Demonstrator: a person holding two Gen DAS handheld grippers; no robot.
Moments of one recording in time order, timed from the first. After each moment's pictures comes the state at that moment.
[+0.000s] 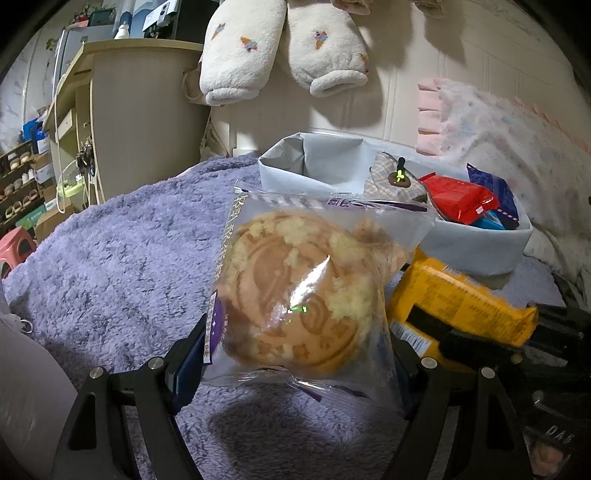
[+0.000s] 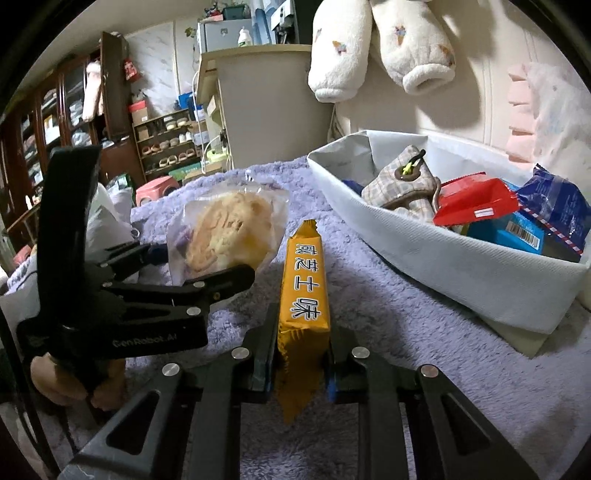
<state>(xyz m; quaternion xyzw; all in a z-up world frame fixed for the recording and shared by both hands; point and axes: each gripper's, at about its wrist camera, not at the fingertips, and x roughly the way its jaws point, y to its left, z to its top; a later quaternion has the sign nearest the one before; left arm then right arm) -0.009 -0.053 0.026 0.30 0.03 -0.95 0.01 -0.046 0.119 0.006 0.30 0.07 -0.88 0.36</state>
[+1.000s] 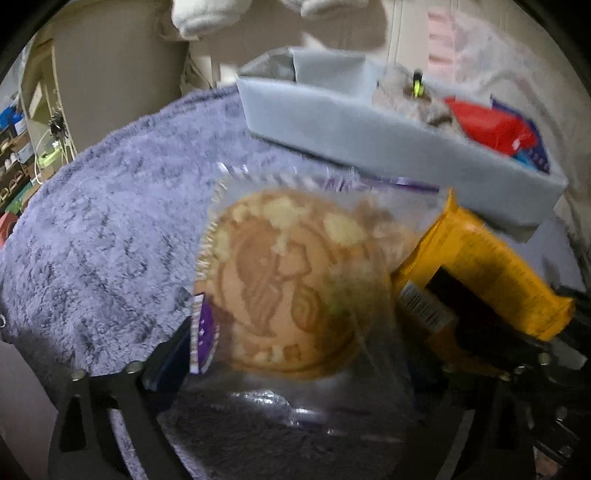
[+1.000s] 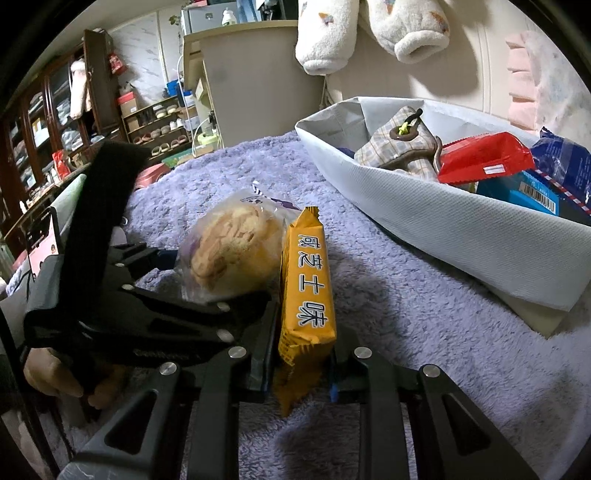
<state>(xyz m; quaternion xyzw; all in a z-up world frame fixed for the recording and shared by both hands) -0.049 -0.045 -0.011 0.44 0.01 -0.90 0.00 -0.067 0.115 -0.009 0.35 0.06 -0.87 0.35</state>
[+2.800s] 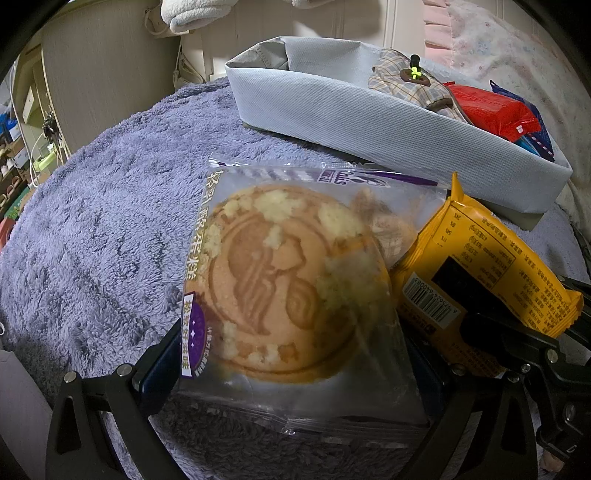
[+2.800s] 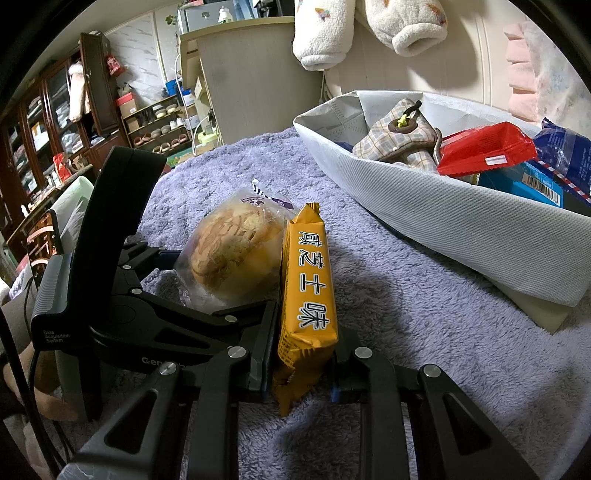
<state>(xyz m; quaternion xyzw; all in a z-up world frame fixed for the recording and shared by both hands) -0.056 -0.049 -0.016 0.45 0.00 -0.89 0.00 -0.065 0.118 -0.009 0.36 0.05 -0.86 0.35</state>
